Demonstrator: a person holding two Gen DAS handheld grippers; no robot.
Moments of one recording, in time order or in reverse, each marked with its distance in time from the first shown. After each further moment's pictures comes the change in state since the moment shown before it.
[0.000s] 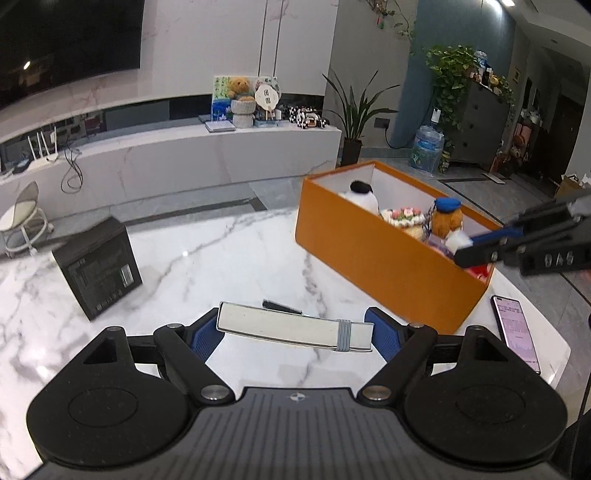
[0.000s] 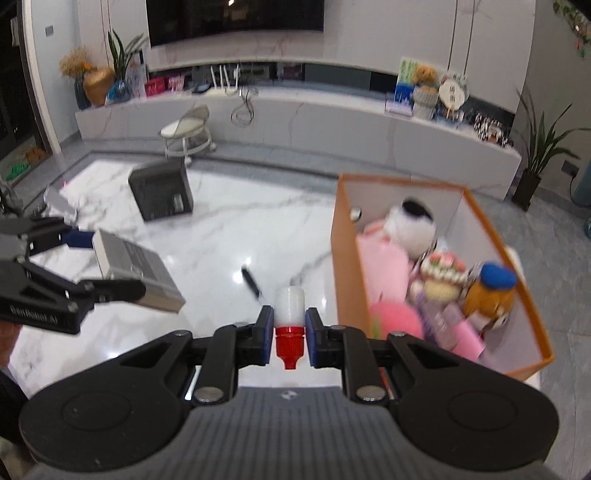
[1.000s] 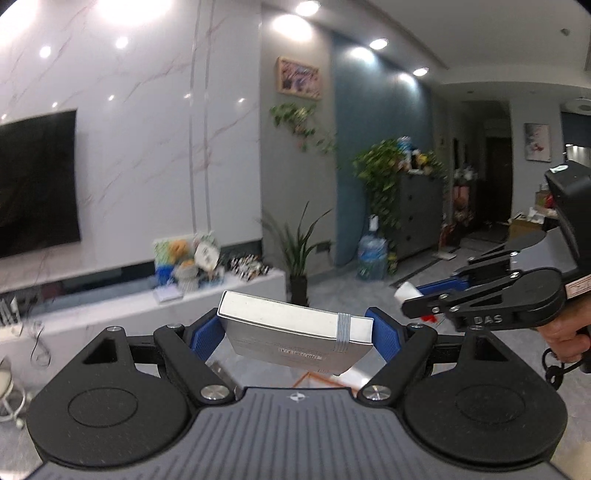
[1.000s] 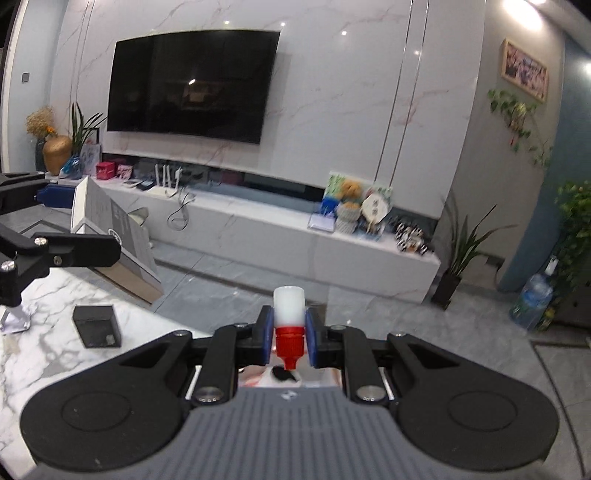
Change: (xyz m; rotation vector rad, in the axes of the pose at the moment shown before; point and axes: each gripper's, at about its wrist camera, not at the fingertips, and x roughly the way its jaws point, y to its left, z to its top) left arm -0.077 -0.097 0.206 0.219 -0.400 -0.144; right arm -0.146 -0.070 0.137 -0.055 -0.286 -0.231
